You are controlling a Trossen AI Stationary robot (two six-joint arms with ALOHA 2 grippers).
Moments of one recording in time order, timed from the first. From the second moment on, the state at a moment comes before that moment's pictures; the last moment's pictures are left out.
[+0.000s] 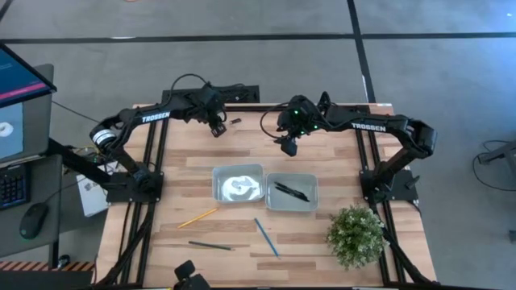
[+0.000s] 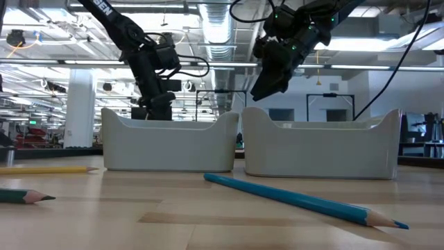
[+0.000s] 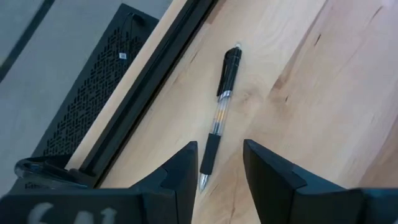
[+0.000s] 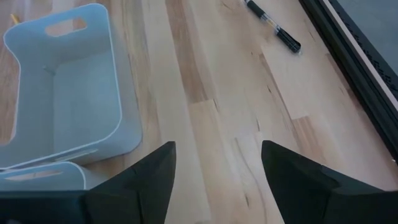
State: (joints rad) left arm 0.75 1.60 1.05 -0.46 -0.05 0.23; right arm -0.43 1.57 1.14 -0.41 -0.23 -0.16
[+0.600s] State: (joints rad) left arm 0.75 1.60 1.05 -0.49 -0.21 0.17; right arm -0.43 1.57 1.14 -0.43 -0.23 -0.16
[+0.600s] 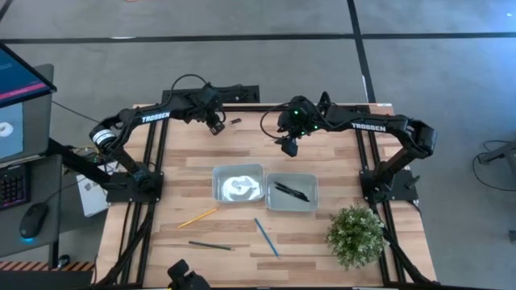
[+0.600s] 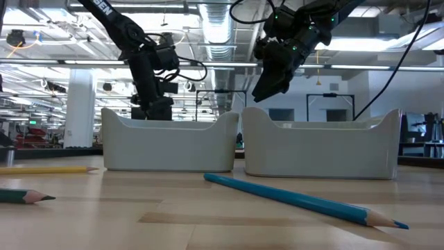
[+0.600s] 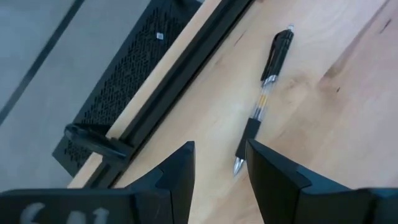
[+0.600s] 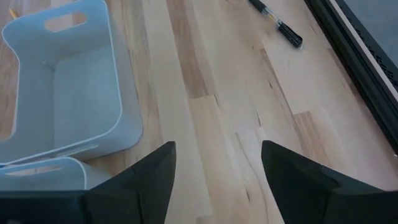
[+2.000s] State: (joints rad) left arm 0.81 1.79 1.05 -0.40 -0.03 0.22; right arm -0.37 1.57 1.14 -0.44 -0.23 -0.15
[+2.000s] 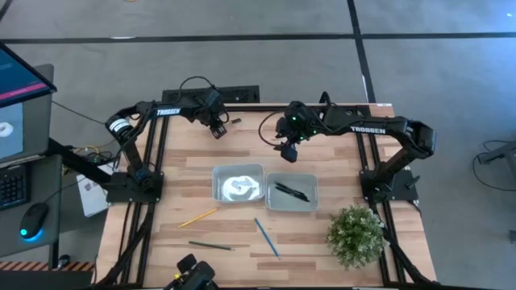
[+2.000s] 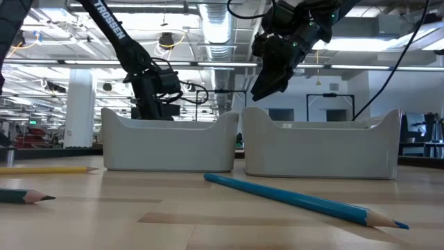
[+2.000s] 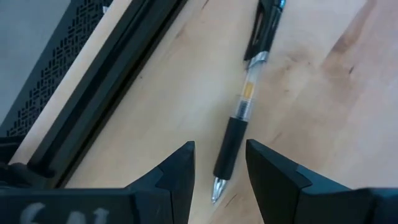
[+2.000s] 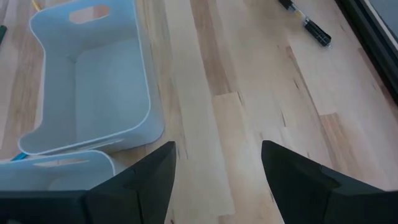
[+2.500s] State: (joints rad) left arm 0.83 1.89 1.06 -0.40 0.00 0.21; right arm -0.36 1.57 1.14 -0.44 -0.23 -0.15
